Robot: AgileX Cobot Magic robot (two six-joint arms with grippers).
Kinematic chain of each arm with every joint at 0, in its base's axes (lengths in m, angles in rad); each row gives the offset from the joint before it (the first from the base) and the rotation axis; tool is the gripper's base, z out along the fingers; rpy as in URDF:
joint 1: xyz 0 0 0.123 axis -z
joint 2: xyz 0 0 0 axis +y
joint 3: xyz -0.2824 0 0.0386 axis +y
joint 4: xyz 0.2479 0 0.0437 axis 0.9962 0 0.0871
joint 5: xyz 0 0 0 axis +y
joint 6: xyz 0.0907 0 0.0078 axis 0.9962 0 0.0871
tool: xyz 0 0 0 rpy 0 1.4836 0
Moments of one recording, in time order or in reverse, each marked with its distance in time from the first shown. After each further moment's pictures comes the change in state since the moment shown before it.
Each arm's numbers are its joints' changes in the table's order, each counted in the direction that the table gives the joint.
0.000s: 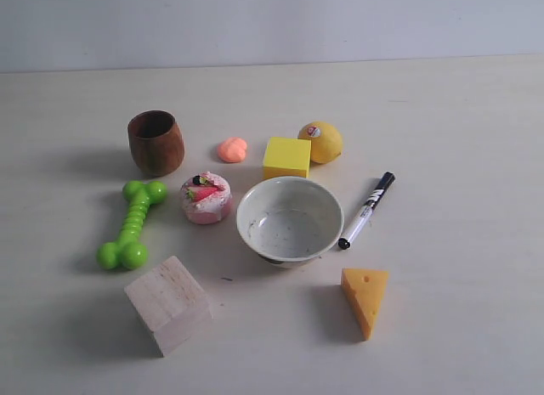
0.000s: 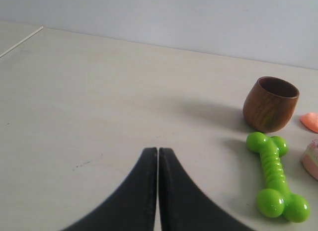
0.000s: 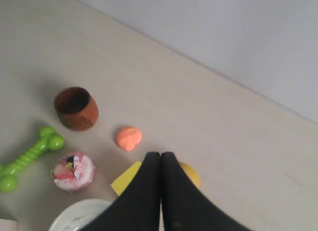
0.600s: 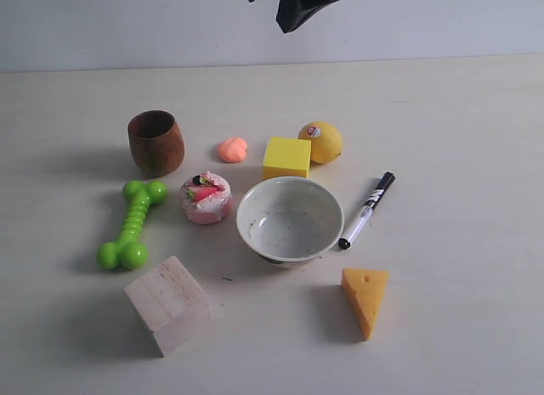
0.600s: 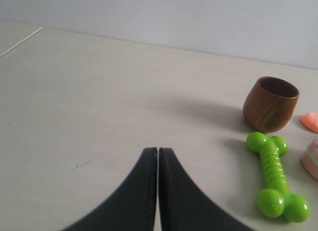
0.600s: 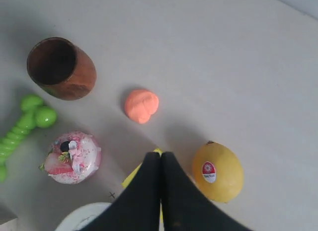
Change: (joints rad) left arm 0.000 0.000 0.000 0.000 0.000 0.000; right arm -0.106 0.463 -0.399 -0.128 0.222 0.213
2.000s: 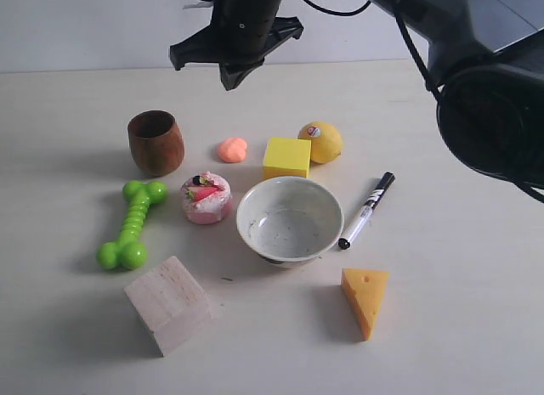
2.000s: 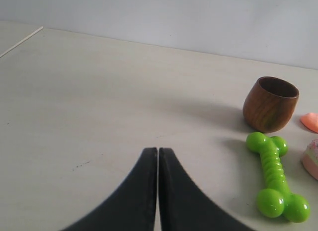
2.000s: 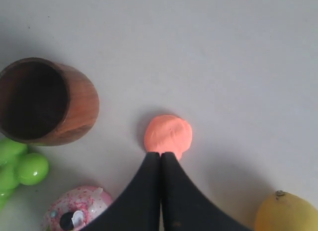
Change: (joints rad) left arm 0.000 0.000 0.000 0.000 0.000 0.000; right arm -0.136 0.407 -0.424 -0.144 0.098 0.262
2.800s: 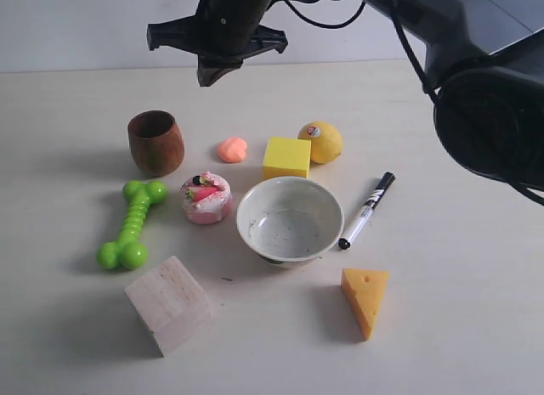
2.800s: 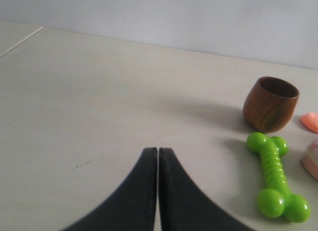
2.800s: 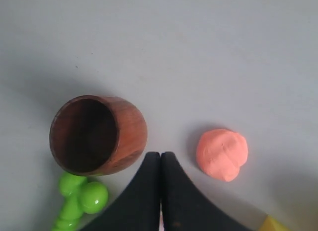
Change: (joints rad) left arm 0.000 0.000 0.000 0.000 0.000 0.000; right arm 0.000 0.016 0.000 0.131 -0.080 0.148
